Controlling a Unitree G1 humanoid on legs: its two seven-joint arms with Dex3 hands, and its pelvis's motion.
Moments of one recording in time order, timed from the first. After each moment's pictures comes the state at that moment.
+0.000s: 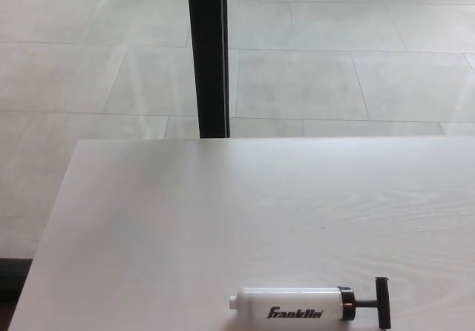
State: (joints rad) left_arm 0.08 0.56 0.49 1.10 -0.08 -0.04 -0.05; right_arm -0.10 -0.56 -0.58 1.12 0.13 -0.14 0.09
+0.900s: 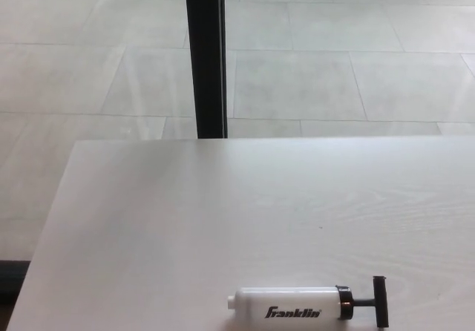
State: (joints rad) left_arm 0.02 0.67 0.72 1.19 -0.24 0.09 0.01; right_arm 0.03 -0.71 -0.92 1.23 0.37 0.16 -0.08
